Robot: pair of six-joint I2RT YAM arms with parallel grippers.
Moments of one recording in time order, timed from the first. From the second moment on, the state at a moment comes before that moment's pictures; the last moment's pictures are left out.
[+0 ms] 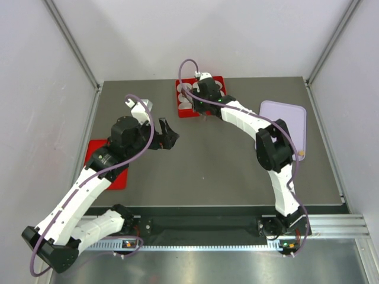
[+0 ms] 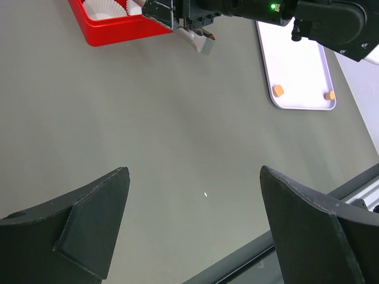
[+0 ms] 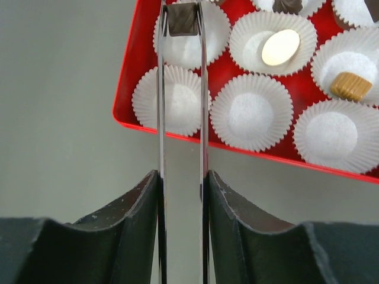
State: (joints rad) left arm -0.55 0.93 1.04 -0.49 0.03 -0.45; right arm 0.61 2.16 1.84 -0.28 0.10 0.30
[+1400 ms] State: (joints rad) left arm -0.55 0.90 1.01 -0.48 0.05 -0.45; right arm 0.46 1.28 1.42 -0.79 0.33 0.40
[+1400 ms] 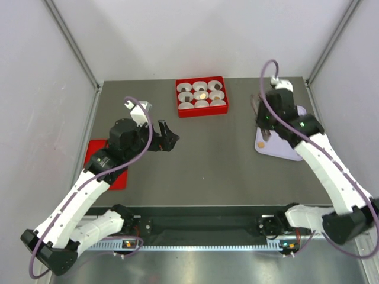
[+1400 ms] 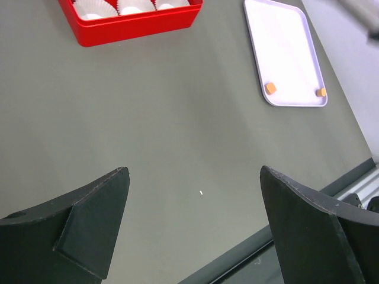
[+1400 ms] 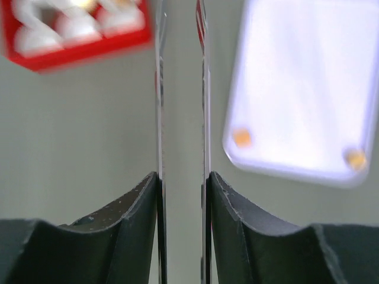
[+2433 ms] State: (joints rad) left arm -0.55 0.87 1.00 -0.47 0.11 -0.47; right arm 0.33 1.08 0.97 -0.98 0.26 0.44
